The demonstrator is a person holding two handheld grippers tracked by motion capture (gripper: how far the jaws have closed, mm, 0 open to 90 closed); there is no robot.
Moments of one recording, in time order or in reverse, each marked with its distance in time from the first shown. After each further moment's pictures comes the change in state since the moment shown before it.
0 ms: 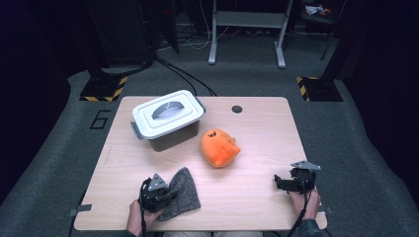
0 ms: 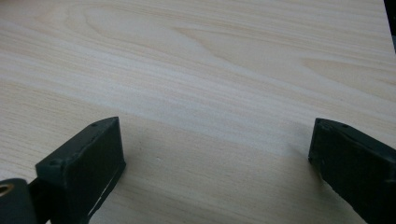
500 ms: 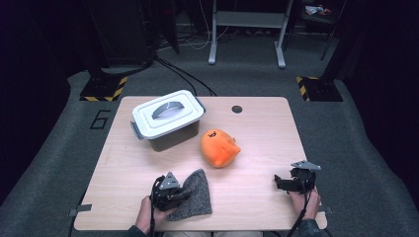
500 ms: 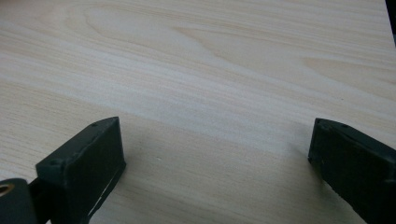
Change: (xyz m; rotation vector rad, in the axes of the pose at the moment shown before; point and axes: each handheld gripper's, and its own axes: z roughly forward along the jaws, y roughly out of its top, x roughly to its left) left arm -0.022 0.025 0.013 -0.005 -0.110 0.089; right arm 0.000 0.000 0.000 0.001 0.003 0.003
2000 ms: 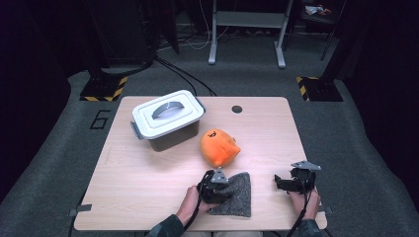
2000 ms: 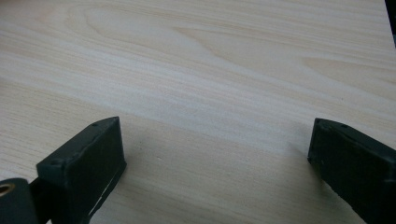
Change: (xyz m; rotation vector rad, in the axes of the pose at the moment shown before) left arm -0.052 0.067 0.100 0.046 -0.174 0.148; right arm 0.000 0.000 0.000 -0.002 0.000 0.001
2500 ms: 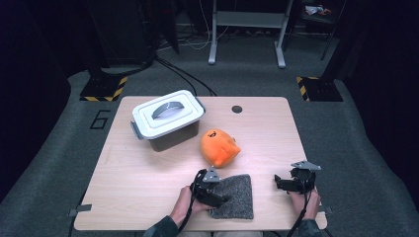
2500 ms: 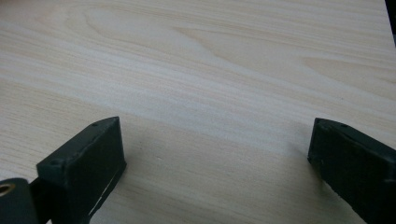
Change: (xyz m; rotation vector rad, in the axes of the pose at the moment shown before) left arm 0.004 -0.009 -0.026 -0.038 0.035 -0.029; right arm 0.000 0.000 0.000 0.001 0.000 0.003
